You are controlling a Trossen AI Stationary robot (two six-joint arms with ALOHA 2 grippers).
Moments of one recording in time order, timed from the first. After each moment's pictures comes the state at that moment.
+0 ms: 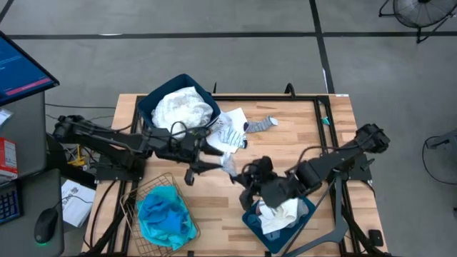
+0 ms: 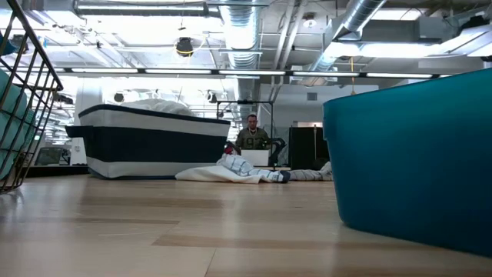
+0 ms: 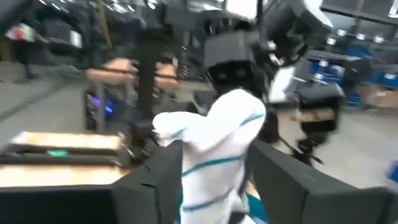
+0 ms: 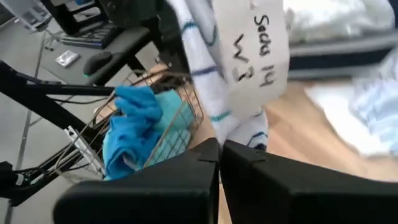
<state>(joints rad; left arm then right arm) -0.18 1.21 0.87 0.38 -0.02 -0.14 0.53 1.64 1.52 -0.53 0.71 0.92</state>
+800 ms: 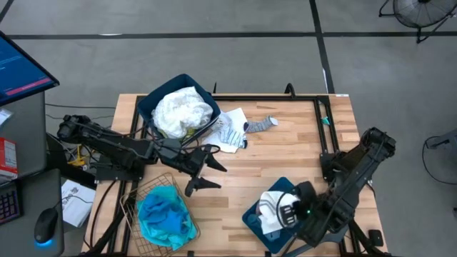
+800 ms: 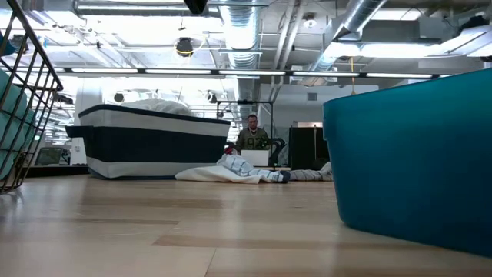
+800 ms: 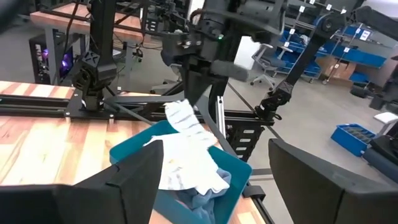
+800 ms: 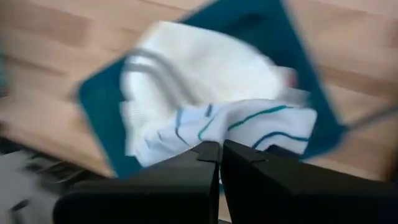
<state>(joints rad) -0.22 1.28 0.83 0.35 0.10 -0.22 0.86 1.64 1.52 -1.36 0.30 2.15</state>
